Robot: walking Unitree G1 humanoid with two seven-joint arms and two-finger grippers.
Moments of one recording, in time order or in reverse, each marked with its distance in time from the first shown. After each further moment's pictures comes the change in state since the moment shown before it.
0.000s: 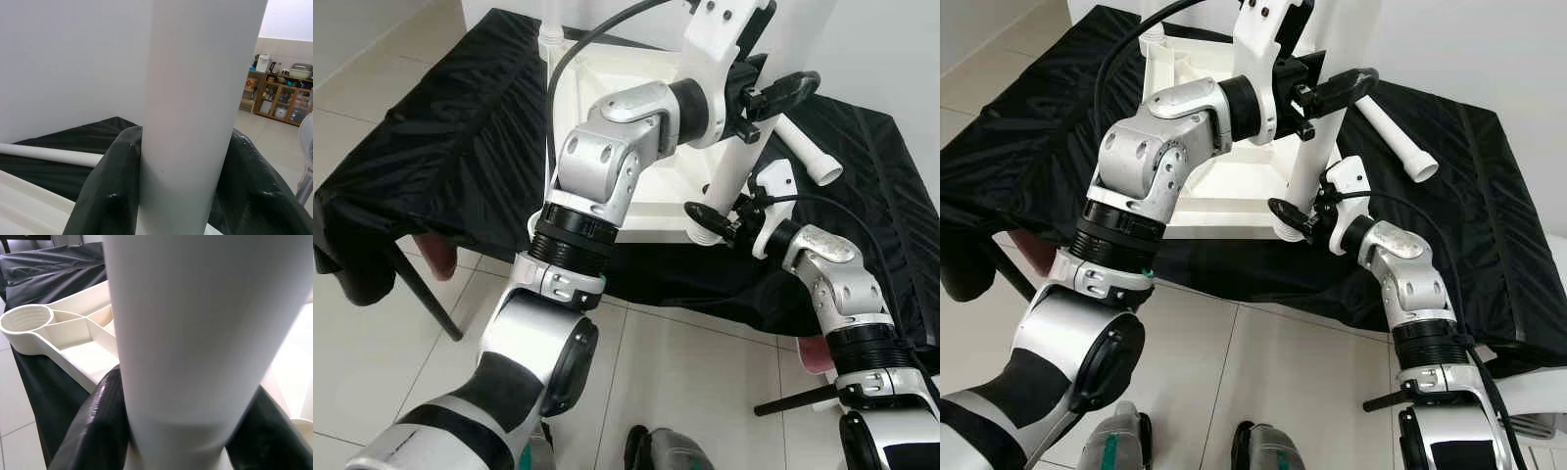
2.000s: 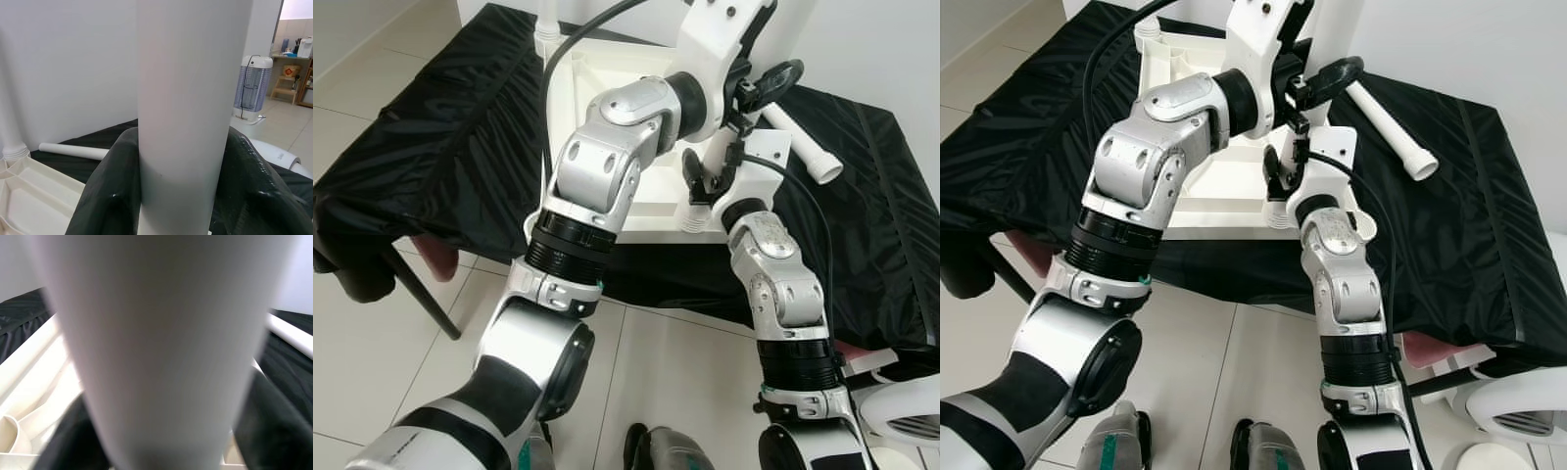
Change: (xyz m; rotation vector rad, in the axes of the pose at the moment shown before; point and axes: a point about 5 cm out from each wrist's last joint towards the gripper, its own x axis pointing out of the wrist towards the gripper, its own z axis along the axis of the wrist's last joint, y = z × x) left arm -0.005 0.000 0.007 0.130 0.005 0.101; right arm 0.026 0.035 0.043 0.156 -0.147 -0.662
